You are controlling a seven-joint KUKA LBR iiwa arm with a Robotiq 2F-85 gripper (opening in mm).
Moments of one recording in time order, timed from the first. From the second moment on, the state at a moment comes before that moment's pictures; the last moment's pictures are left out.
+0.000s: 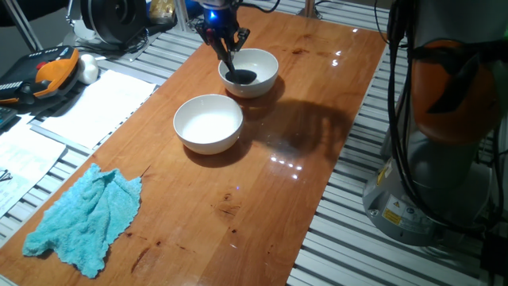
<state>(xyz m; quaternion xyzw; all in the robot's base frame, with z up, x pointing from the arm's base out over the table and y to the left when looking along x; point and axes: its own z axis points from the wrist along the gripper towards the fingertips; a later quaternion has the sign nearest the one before) 0.527 -0.101 0.203 0.66 0.74 -0.03 0.08</state>
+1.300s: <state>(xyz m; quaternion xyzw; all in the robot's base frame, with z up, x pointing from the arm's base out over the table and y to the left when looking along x) 0.516 -0.106 0.224 0.63 0.77 -0.07 0.11</state>
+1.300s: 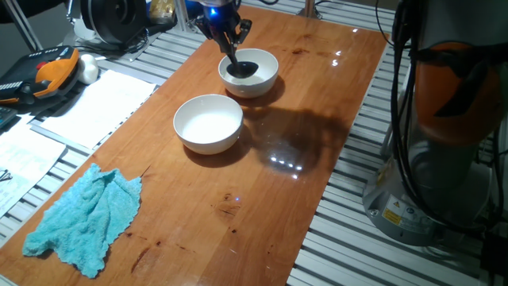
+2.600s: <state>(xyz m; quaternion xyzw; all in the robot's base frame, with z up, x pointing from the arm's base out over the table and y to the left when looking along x) 0.491 -0.126 0.182 0.64 0.76 -0.04 0.08</state>
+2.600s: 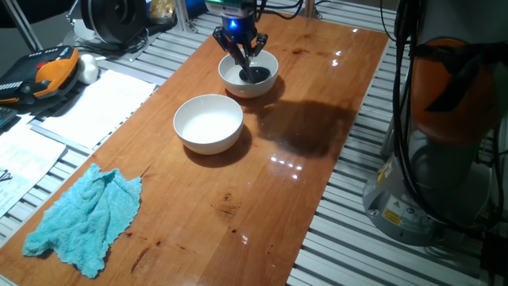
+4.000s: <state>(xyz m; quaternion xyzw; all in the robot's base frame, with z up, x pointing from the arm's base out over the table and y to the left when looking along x) 0.488 -0.115 0.215 0.60 0.80 -0.08 0.06</state>
